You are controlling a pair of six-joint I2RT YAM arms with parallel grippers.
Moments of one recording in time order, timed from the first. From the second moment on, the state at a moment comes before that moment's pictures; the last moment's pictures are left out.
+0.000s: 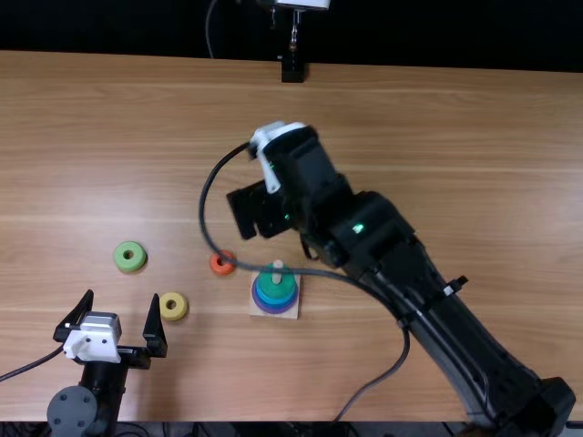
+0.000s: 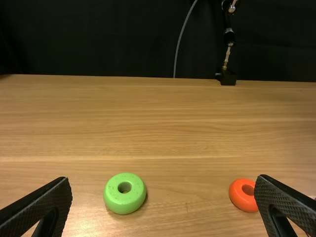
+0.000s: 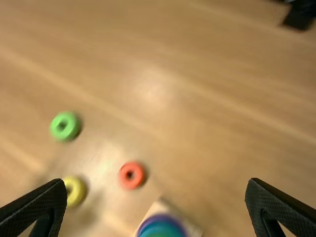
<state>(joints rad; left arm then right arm) -0.10 0.01 0.04 -0.13 -0.02 -0.09 0.64 1.78 1.79 -0.80 -0.01 0.15</state>
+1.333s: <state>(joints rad) -0.10 0.01 0.04 -0.13 -0.02 -0.09 0.08 0.18 0.18 -0.06 -0.01 0.03</state>
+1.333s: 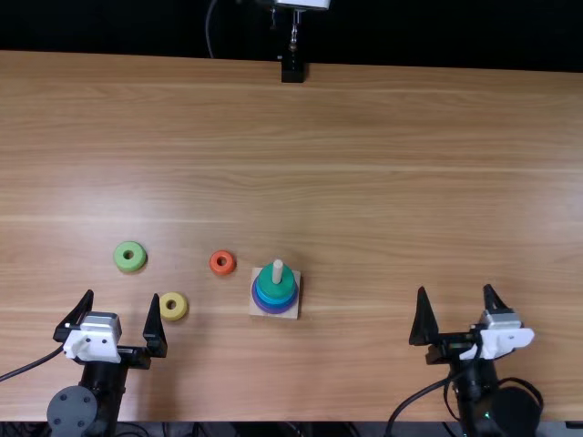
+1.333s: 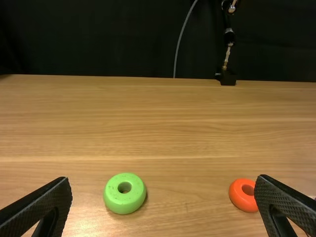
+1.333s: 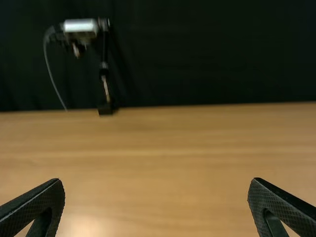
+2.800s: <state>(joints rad) -0.10 0.01 0.04 -0.13 -0.02 -0.09 0.01 0.01 0.02 -0.07 -0.01 0.02</state>
